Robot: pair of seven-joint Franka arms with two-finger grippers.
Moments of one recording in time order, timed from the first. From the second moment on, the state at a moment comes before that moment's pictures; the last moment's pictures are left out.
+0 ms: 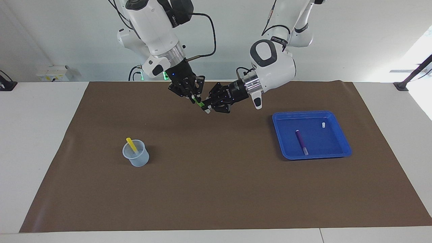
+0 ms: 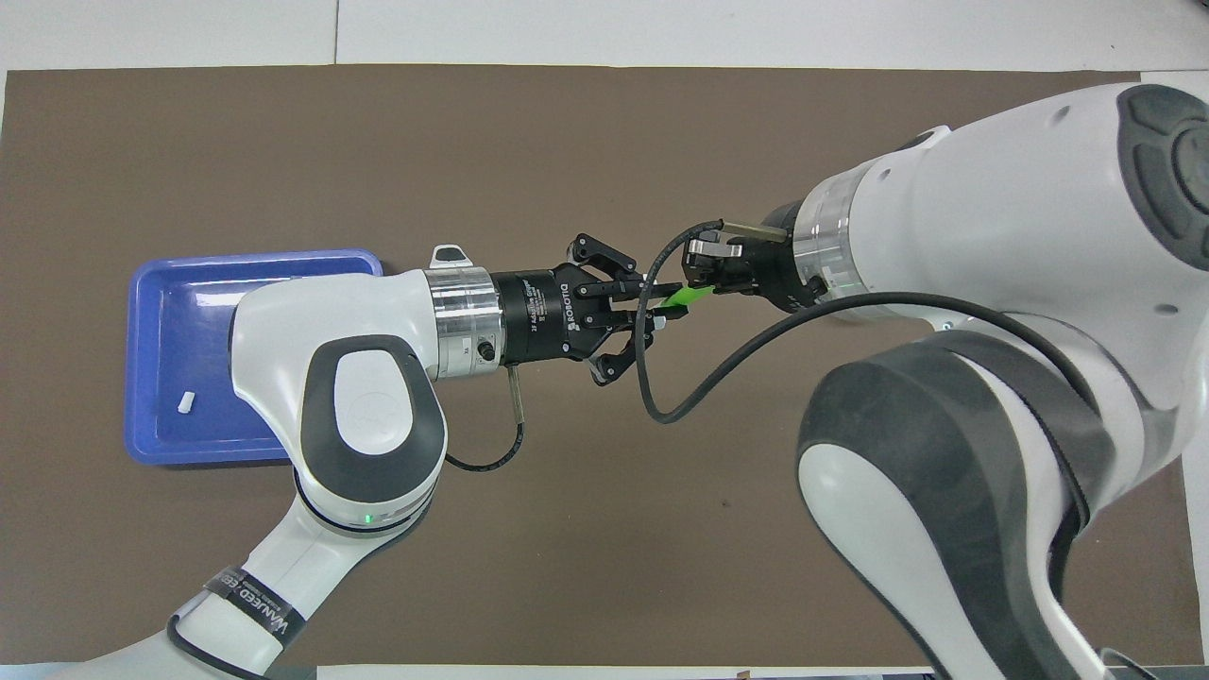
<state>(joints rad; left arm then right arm) -0.25 0.11 -0.40 -1.95 -1.46 2.42 -1.35 0.36 0.06 0.03 -1.65 0.30 1.94 0.50</state>
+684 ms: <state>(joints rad) -0.29 0.11 -0.39 -1.96 -1.44 2.55 -1.28 0.29 0.05 0.02 -1.70 0.21 1.95 0.29</state>
